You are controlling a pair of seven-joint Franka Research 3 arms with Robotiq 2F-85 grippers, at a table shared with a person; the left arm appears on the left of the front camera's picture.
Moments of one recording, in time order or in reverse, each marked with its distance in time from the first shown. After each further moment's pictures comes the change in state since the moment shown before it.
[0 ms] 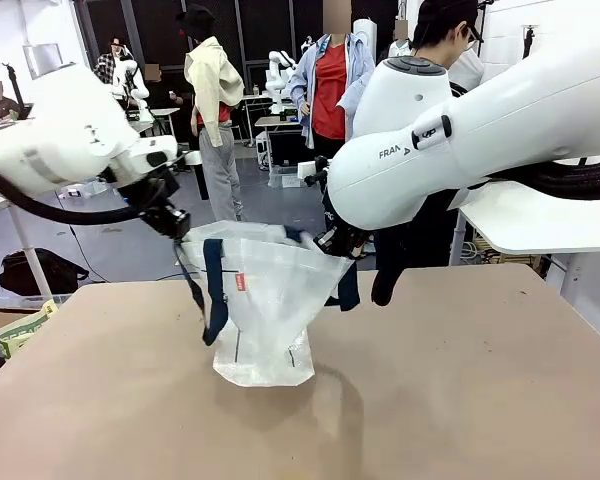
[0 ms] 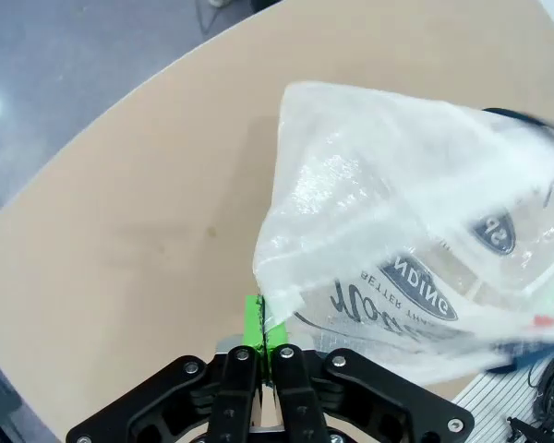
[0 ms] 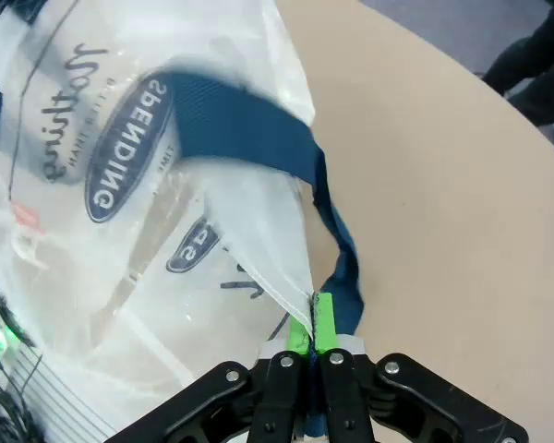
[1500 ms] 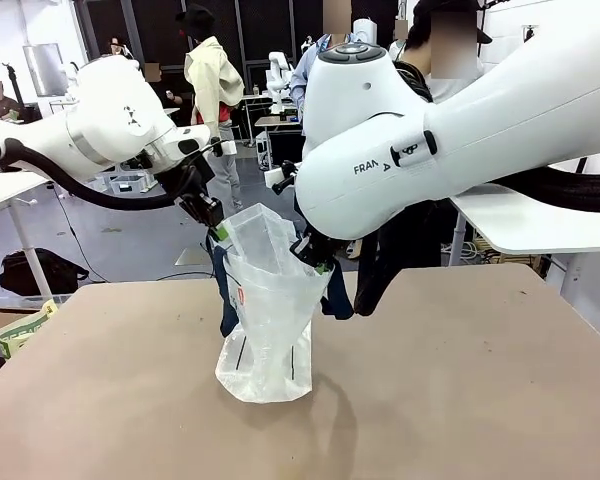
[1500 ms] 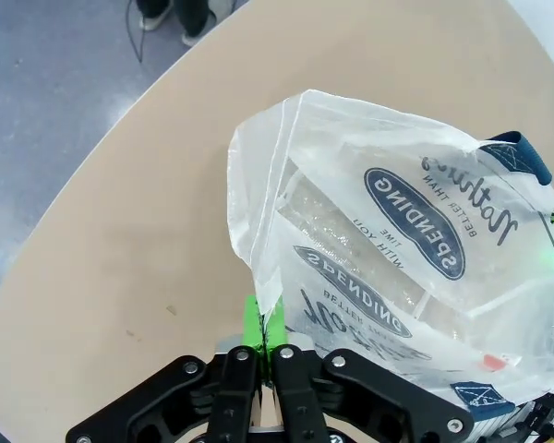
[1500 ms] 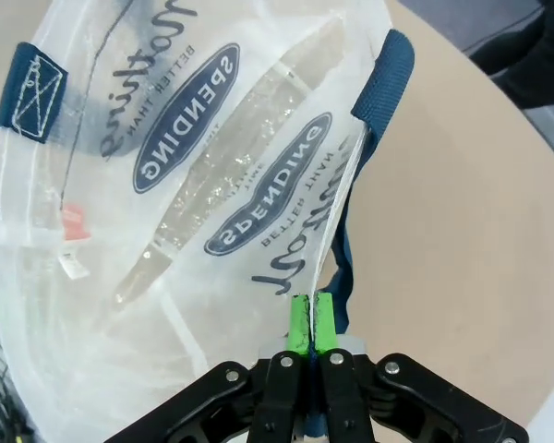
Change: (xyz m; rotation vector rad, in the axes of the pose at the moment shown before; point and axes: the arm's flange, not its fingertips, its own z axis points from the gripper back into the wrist) left arm 0.075 -0.030 -0.026 -0.131 0.026 -0.191; right arm 0.011 0.056 0.009 -0.098 0.091 0.080
